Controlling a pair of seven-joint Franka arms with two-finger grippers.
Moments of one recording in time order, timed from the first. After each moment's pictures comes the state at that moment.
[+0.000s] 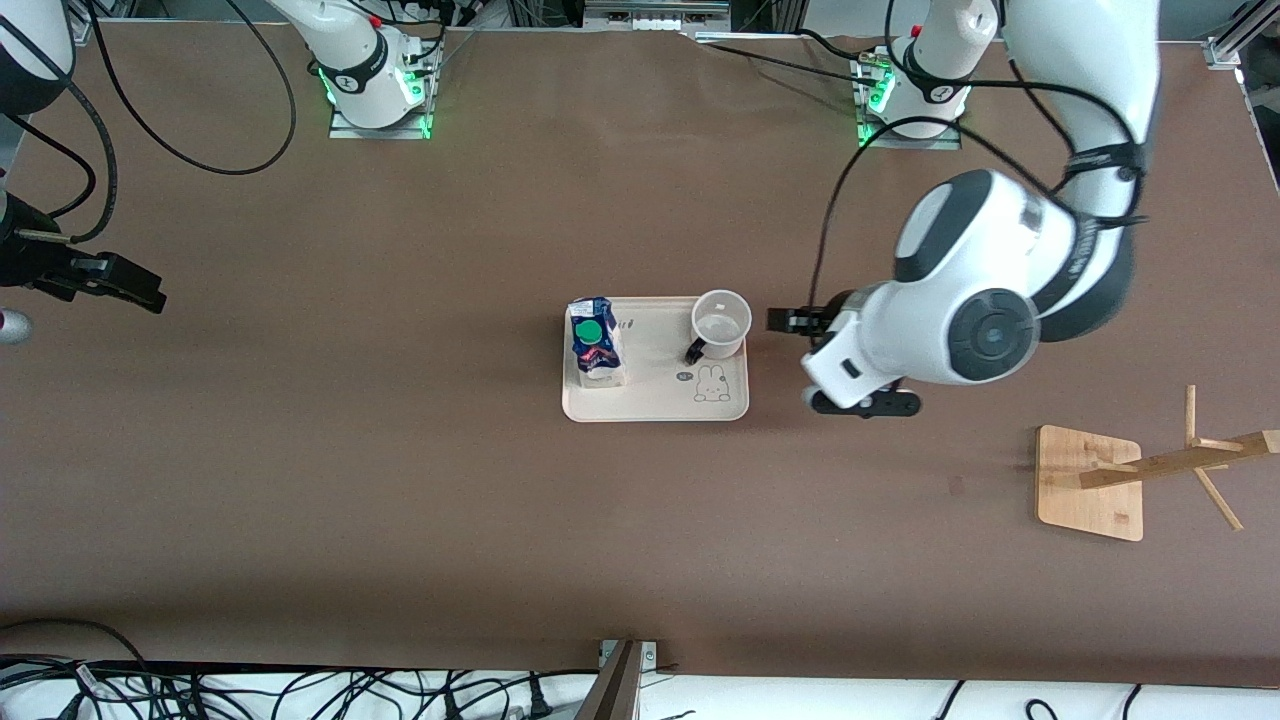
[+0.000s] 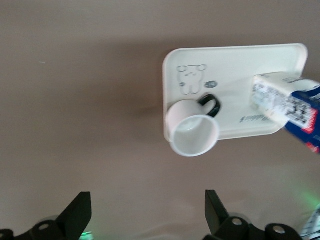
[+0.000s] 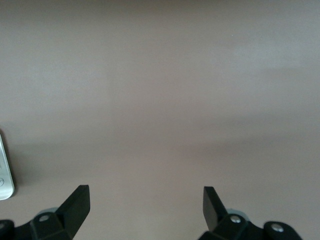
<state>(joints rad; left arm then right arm) -0.18 0.58 -0.22 -1.17 -0.14 1.40 -0.34 0.00 0.16 -0.01 -1.46 -0.06 1.62 0.11</state>
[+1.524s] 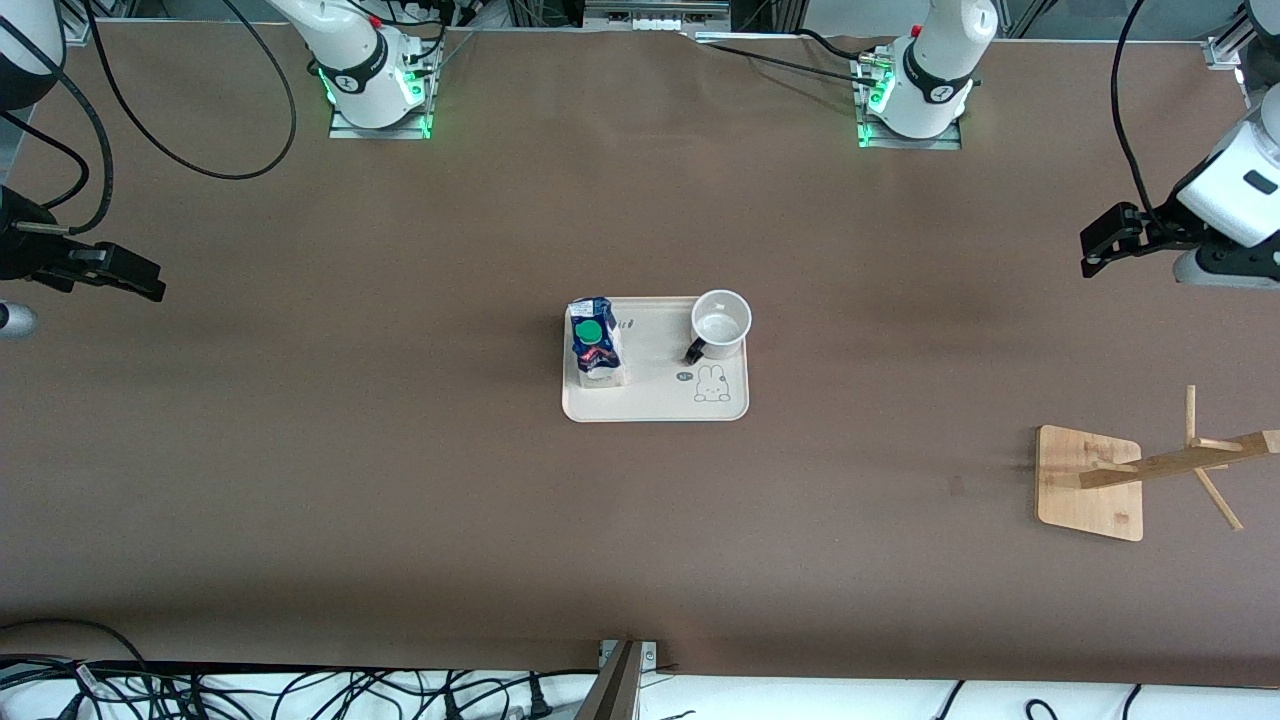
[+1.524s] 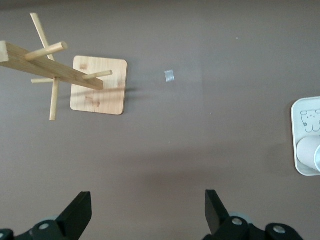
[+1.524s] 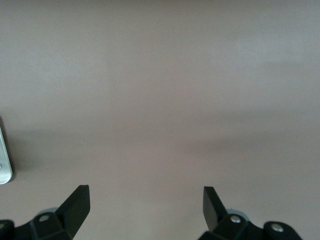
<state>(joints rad) -0.02 -0.07 0.00 -1.76 0.06 1.77 0.04 0.01 0.18 -0.01 -1.43 -0.06 1.55 0.07</state>
